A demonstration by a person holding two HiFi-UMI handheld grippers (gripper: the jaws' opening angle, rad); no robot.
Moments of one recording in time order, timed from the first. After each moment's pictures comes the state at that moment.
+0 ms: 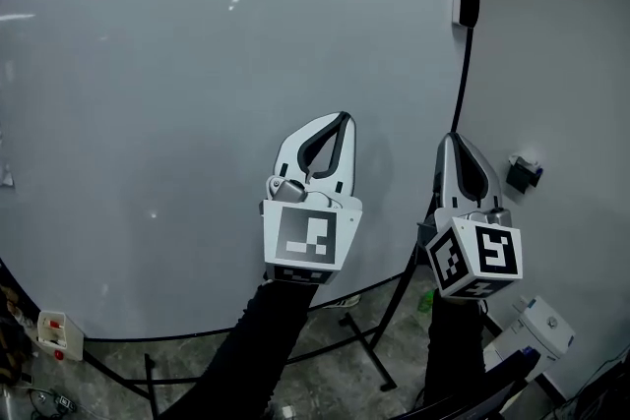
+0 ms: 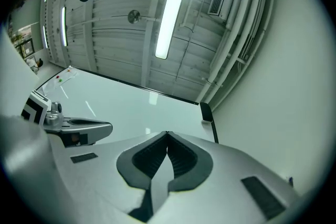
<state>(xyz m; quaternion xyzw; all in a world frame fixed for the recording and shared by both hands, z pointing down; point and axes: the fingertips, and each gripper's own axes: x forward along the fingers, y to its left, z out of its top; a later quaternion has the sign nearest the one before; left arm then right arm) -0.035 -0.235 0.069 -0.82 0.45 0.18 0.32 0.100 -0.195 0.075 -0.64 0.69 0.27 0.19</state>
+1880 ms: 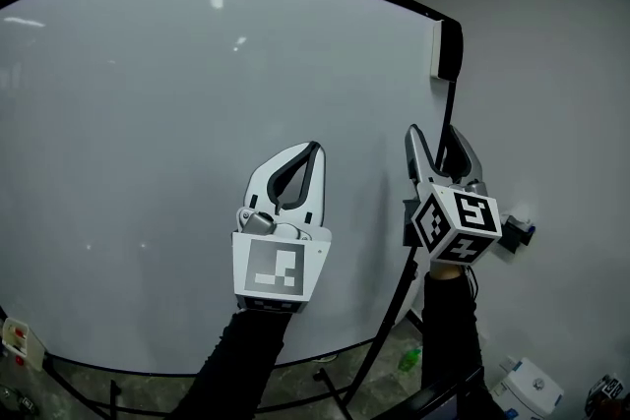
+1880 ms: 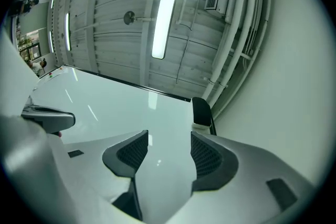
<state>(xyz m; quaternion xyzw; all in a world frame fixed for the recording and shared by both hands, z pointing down) 0.016 -0.288 0.028 -0.77 0.49 0.21 0.35 0.189 -0.320 -0.007 -0.61 0.71 0.29 0.20</state>
